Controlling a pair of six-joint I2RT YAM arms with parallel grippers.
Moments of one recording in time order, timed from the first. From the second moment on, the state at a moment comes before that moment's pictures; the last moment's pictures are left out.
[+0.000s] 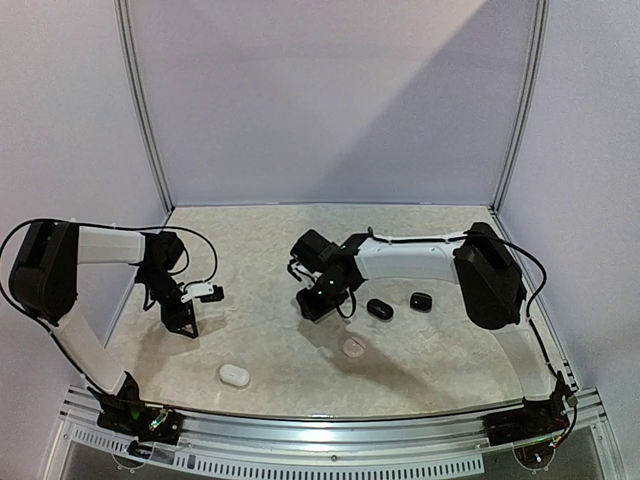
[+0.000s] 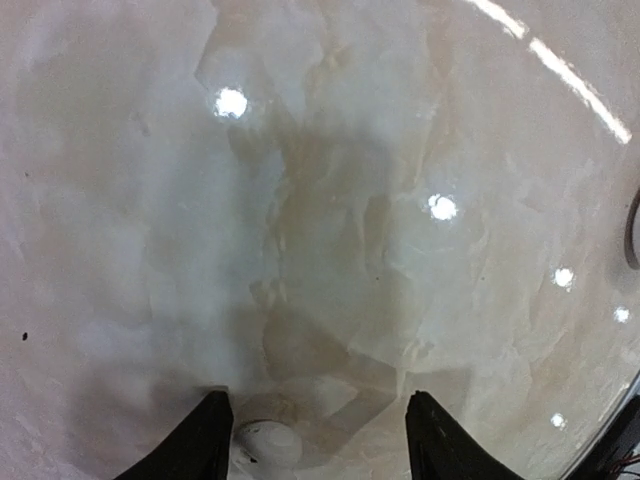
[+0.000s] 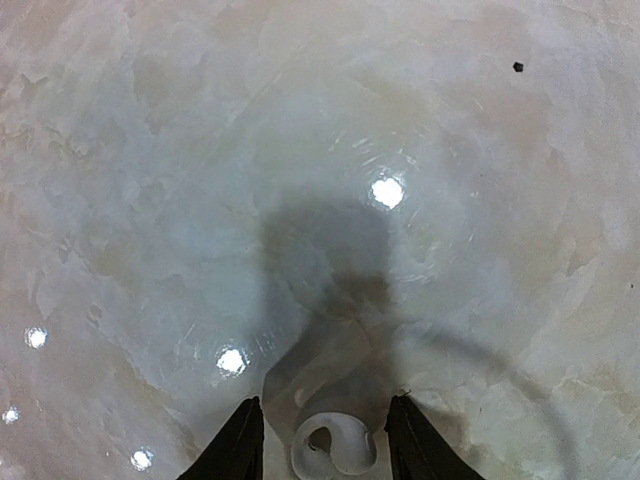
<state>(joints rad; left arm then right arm) -0.12 1.66 0.91 -0.83 0.22 1.01 0.97 2.35 1.87 -0.67 0.00 0.29</state>
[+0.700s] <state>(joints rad) -0.03 1.65 0.89 -0.85 0.16 1.18 0.98 2.34 1.85 -0.65 0.02 0.29</state>
